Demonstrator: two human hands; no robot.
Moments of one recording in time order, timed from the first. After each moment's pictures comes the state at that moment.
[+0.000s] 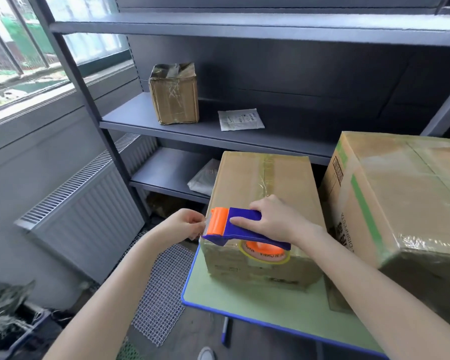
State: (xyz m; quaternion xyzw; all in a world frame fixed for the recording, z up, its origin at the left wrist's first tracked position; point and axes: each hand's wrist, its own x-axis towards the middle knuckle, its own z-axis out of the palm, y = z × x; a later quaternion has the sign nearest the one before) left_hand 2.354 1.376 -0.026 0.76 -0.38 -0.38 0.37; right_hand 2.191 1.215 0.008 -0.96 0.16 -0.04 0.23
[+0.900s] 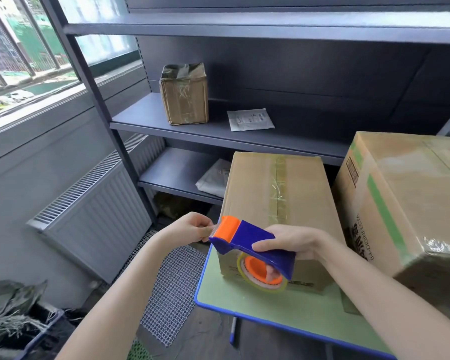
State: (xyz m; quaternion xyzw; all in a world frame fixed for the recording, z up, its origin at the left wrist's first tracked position) left_hand 2.374 1.388 -0.032 0.76 -0.42 -0.39 0.31; right_hand 2.187 1.222 -0.013 -0.70 0.17 0.23 0.65
